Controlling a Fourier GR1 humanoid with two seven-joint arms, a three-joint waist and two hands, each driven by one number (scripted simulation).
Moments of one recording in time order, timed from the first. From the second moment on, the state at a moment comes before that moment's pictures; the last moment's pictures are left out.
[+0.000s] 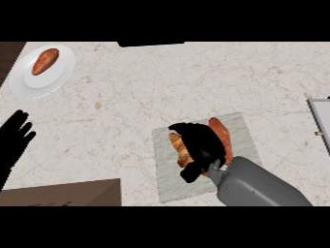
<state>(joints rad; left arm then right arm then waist) 0.15 0.41 0.03 -2.01 0.26 0.12 0.57 -0.60 -0.31 0.90 -1.36 0.33 -0.03 0.68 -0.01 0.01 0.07</state>
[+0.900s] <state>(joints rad) 0.26 0.41 0.10 -2.06 0.27 0.14 0.58 -0.59 -0.35 0.62 -1.21 0.30 -0.25 0.76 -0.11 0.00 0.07</state>
